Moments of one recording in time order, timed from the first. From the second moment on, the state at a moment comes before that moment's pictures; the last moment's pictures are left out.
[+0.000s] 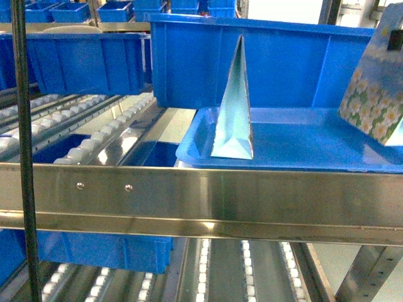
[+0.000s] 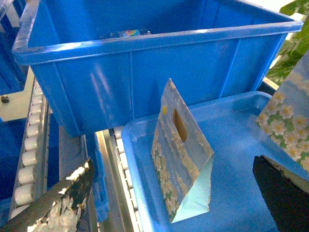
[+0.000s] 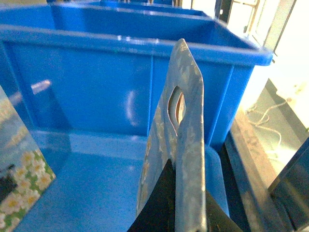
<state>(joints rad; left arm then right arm) -0.46 1.60 1.30 -0.09 -0.07 -0.08 0.07 1.60 0.86 0.55 0.01 0.04</state>
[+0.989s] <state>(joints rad) -0.56 1.93 1.51 -0.12 -0.16 0.04 0.07 1.47 0.96 0.48 -0.07 0.04</state>
